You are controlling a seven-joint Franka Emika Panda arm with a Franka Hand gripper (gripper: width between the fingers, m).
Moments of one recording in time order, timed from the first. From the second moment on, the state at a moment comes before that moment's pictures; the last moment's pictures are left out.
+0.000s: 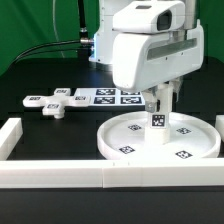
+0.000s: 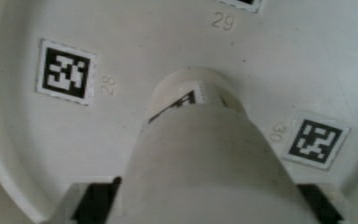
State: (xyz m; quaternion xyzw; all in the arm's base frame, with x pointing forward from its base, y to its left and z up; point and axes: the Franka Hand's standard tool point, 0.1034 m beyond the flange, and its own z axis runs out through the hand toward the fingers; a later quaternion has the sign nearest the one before) arm 0.563 0.037 0.064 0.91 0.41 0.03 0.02
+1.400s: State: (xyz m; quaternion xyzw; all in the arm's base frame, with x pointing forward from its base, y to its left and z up) arm 0.561 0.036 0.064 0.98 -0.18 0.06 -0.04
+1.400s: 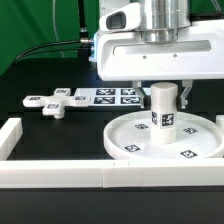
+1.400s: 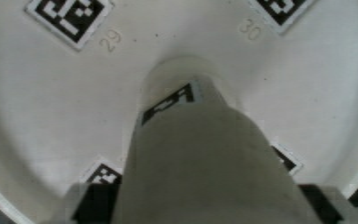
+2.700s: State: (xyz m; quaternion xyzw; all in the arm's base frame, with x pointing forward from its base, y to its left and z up) arm 0.557 0.034 0.066 0.74 -0.66 0.02 -0.09
